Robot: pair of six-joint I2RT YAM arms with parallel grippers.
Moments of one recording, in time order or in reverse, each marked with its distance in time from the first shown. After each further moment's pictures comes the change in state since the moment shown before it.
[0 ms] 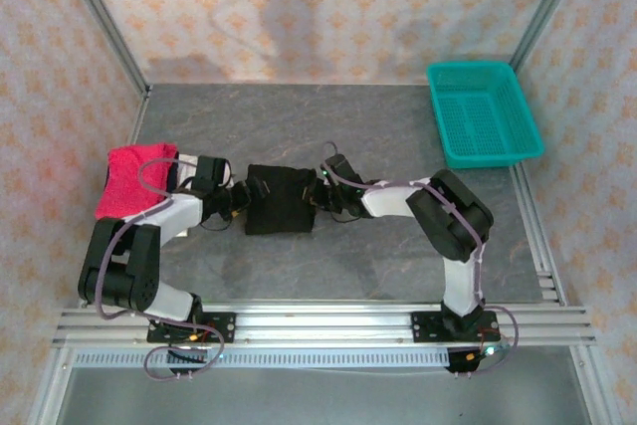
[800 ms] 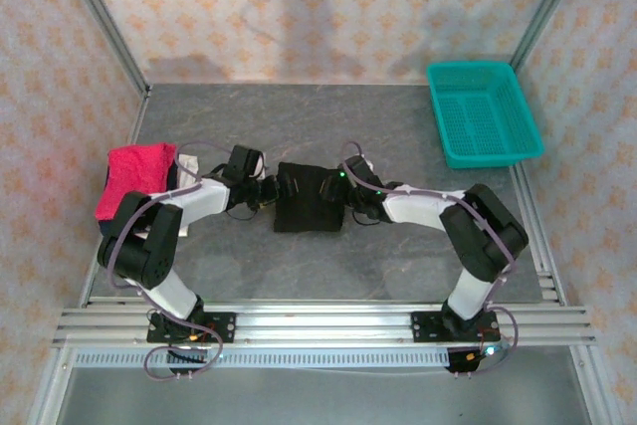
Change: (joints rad) left arm -0.190 0.172 0.180 0.018 0.006 0.019; right arm -0.042 -0.209 -0.129 -0.154 0.234 -0.060
